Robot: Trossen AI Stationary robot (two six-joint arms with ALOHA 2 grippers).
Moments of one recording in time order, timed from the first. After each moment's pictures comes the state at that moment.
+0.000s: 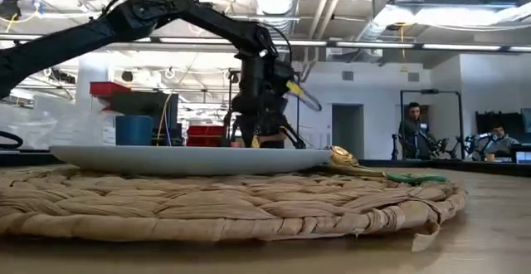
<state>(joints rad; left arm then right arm) 0.56 2.45 2.36 -1.40 -0.05 0.67 0.14 1.17 1.95 -1.45 0.03 0.58</state>
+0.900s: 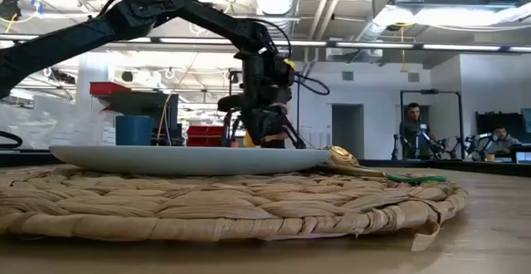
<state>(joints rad) 0.56 2.46 2.35 -1.34 0.05 1.36 0.20 1.16 1.95 -1.40 0.03 0.51</state>
